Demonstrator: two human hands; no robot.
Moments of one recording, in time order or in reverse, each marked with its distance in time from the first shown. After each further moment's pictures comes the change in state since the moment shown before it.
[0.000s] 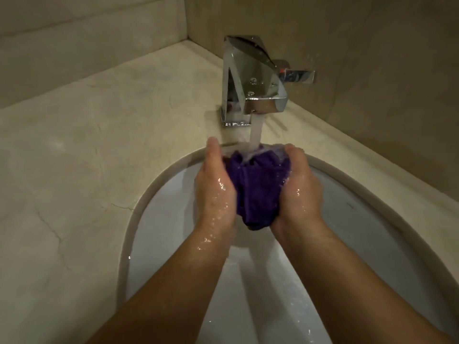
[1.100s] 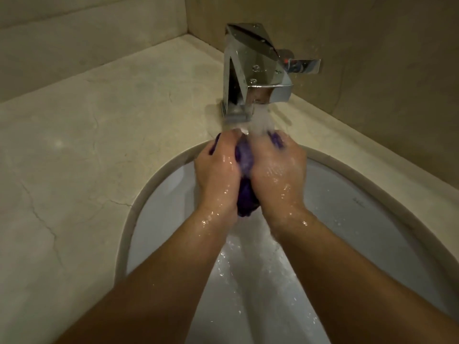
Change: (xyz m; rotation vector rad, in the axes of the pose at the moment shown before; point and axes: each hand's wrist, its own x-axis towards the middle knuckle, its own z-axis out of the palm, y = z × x) left_hand 0.013 0.005 0.004 0.012 -0.055 0.188; right_hand -0.001 0.002 0.027 -0.542 -0.001 -0.387
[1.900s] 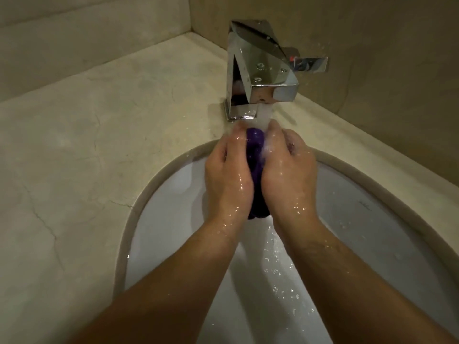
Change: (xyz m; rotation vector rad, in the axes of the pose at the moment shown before) left_hand -0.008 -0.008 0.004 0.132 -0.019 0.194; right_hand -0.004 -0.004 -0.006 -0.026 -0.020 0.019
